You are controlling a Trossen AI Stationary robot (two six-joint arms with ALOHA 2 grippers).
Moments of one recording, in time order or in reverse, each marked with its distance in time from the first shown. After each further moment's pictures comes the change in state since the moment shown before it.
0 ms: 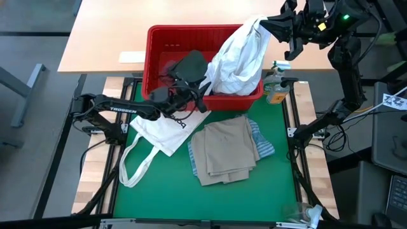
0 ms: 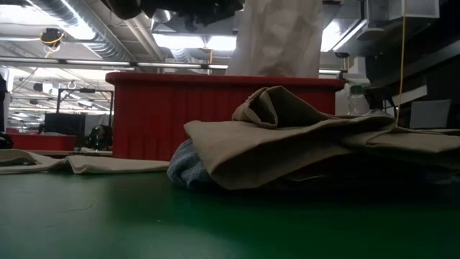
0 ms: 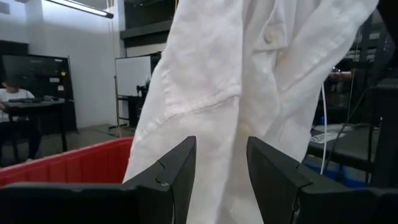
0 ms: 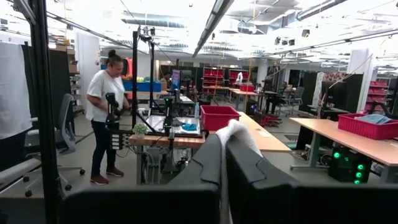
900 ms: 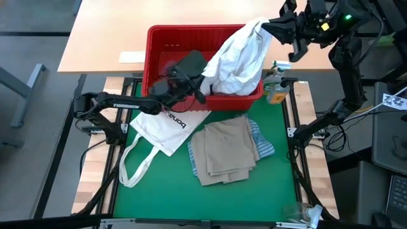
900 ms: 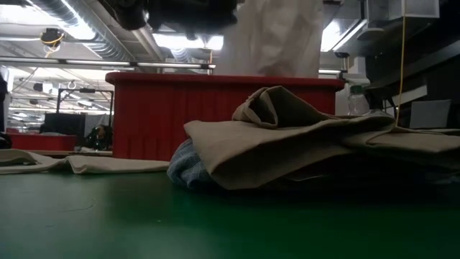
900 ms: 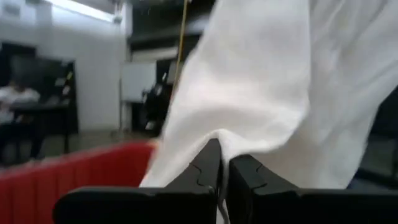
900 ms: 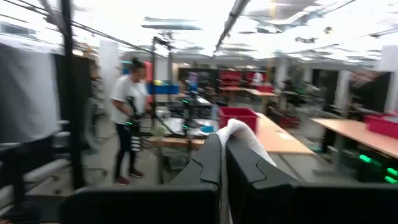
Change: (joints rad) left arm 0.104 0.021 -0.001 0.063 0.088 -0.026; right arm 0.000 -0.005 0.000 0.019 -0.079 0.056
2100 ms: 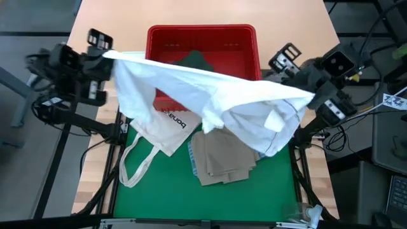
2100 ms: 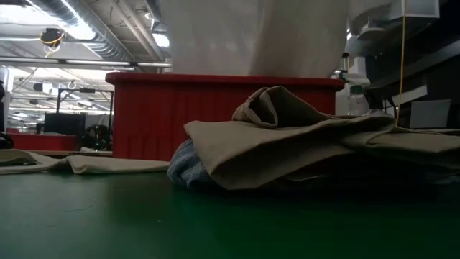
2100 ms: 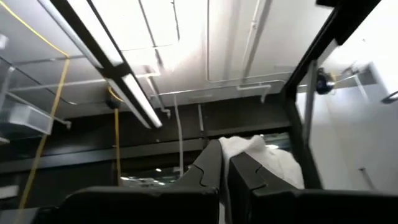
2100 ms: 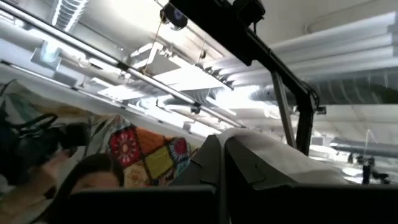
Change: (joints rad) left arm -0.239 -0.510 0.622 -0.656 0.428 0.035; right arm 0.772 0.103 -0.002 0.748 -0.025 0.246
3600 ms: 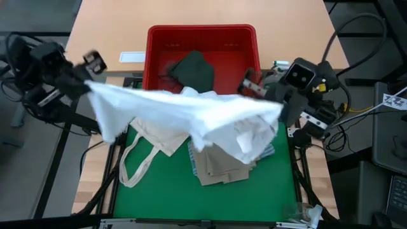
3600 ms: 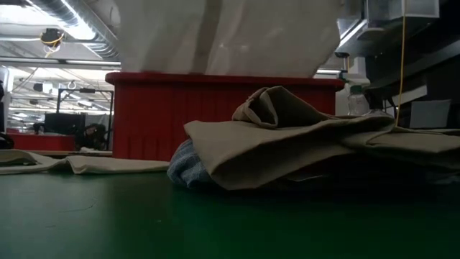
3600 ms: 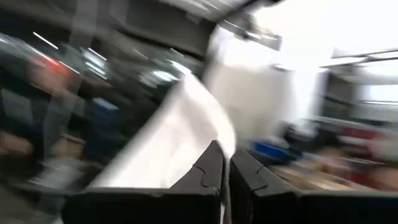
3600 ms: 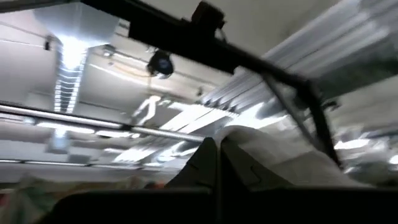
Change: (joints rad) left arm -0.037 0.004 0.353 -0.772 0.340 -0.462; right arm 0.132 0.161 0.006 0.218 0.249 0.262
